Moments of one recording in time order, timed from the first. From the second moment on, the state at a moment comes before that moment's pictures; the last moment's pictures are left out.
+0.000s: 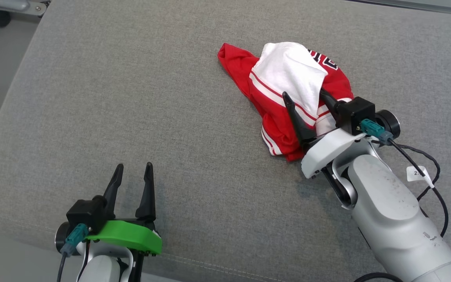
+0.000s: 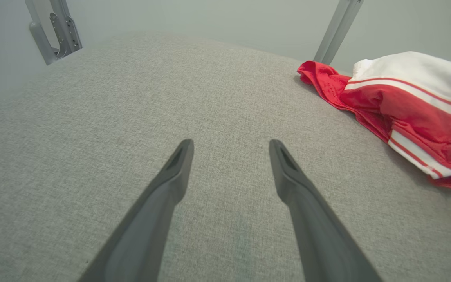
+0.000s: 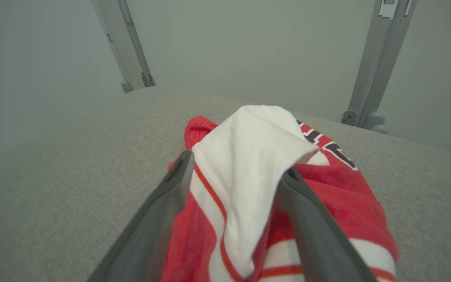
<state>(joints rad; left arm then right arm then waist) -0.17 0.05 -0.17 0.32 -0.34 -0.07 -0.26 -0.64 -0.11 0.36 0.60 0.24 0.13 -0.26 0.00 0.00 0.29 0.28</state>
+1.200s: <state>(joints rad) -0.13 0.05 -0.26 0.40 -0.45 -0.10 -0.26 -1.19 -0.26 0.54 0.61 0.34 0.13 -0.26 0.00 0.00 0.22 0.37</state>
